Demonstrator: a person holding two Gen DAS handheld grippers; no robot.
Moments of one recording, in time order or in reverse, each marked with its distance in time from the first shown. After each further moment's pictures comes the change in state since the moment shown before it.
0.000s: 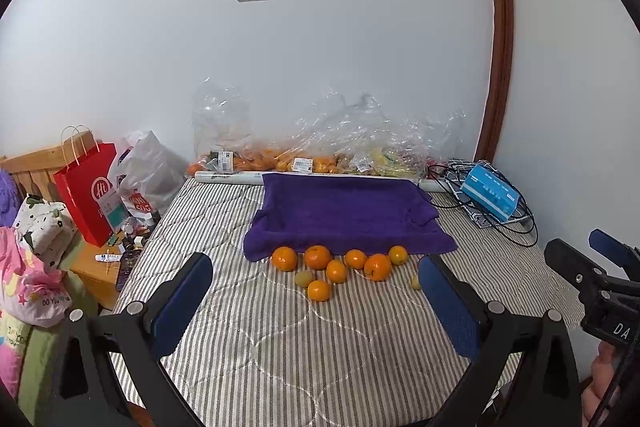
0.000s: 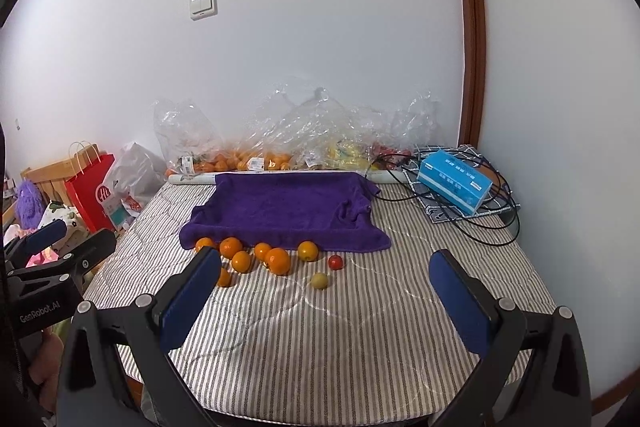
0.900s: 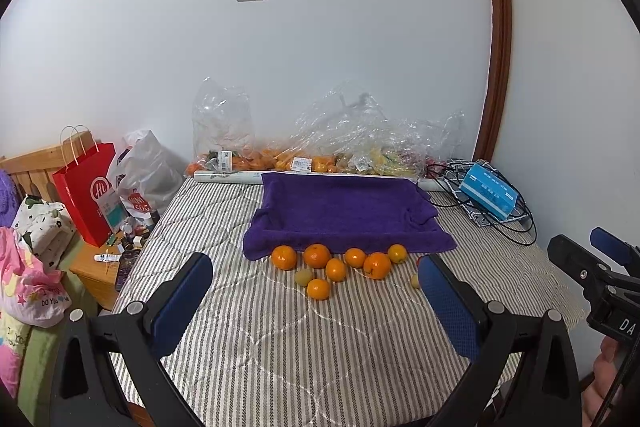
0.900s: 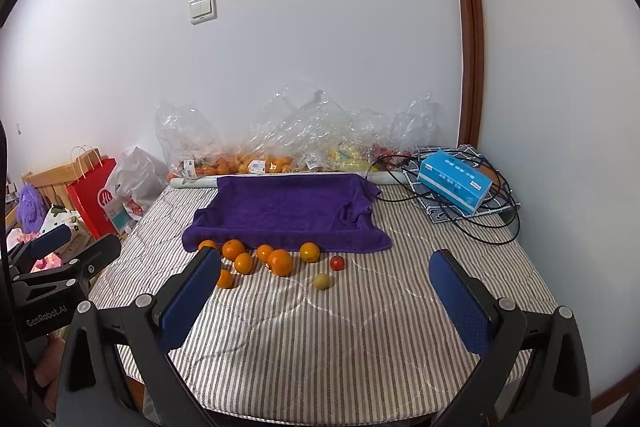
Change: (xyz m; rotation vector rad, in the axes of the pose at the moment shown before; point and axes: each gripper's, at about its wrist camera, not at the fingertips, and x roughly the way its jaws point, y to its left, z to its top) left arm -0.001 0.005 -0.006 -0.008 -0.006 -0.003; right arm -0.004 0.000 0.000 0.007 -0.007 0.006
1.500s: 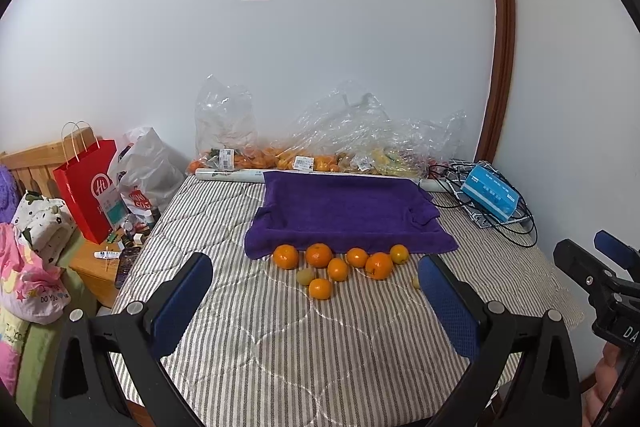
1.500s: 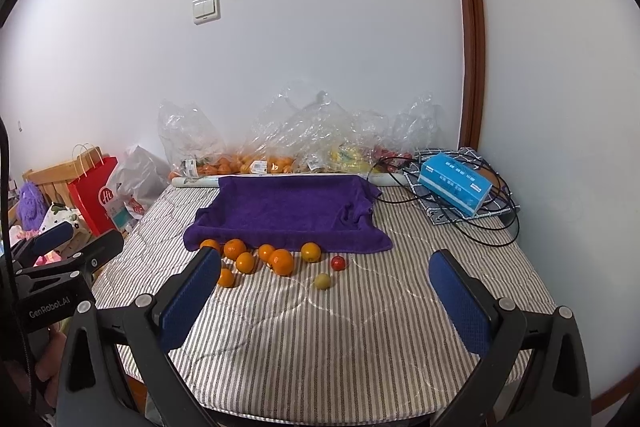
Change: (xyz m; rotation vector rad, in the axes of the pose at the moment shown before) left arm -0.004 0.006 -0.005 -0.011 0.001 -0.002; right arm -0.005 0.002 0.000 -0.008 -0.006 -0.001
